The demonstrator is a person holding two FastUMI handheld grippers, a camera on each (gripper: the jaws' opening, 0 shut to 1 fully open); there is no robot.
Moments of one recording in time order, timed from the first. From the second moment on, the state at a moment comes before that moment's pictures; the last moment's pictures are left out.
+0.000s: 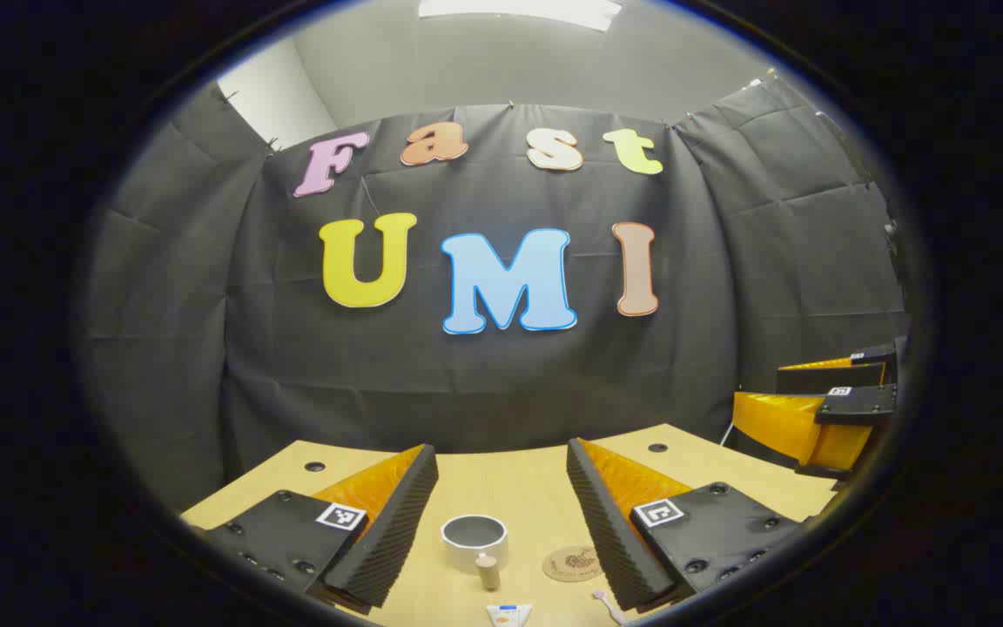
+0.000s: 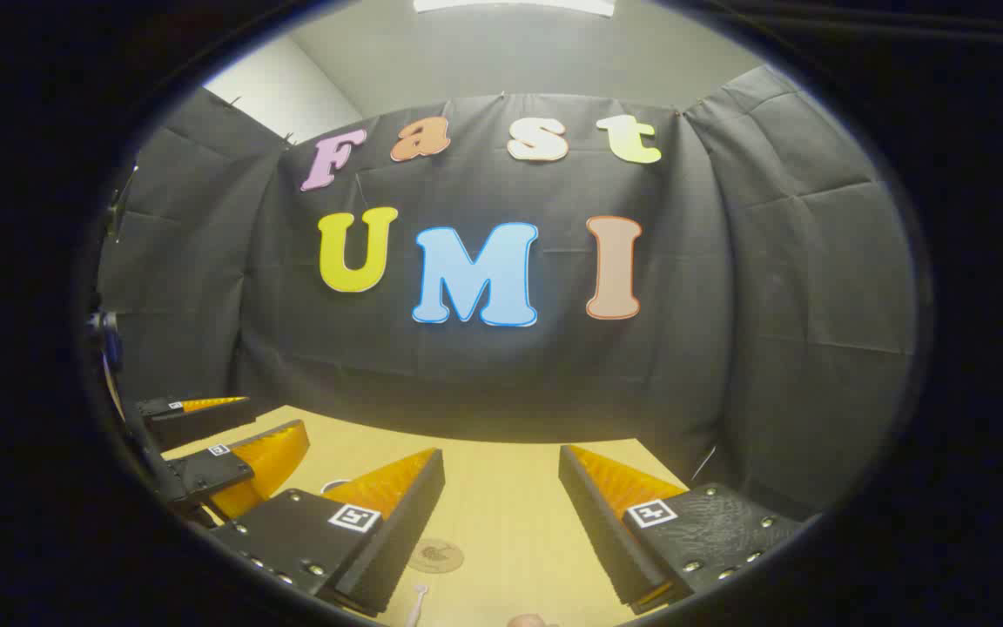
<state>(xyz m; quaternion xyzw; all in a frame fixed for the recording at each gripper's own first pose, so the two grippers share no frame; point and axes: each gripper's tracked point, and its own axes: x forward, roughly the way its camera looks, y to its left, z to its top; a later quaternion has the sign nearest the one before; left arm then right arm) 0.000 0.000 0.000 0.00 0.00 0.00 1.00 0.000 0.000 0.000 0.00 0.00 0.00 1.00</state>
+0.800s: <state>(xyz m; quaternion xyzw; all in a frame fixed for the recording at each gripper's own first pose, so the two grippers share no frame) 0.001 0.003 -0.038 -0.01 0.07 -0.01 1.00 0.009 0.010 -0.029 0.02 0.07 0.02 1.00</state>
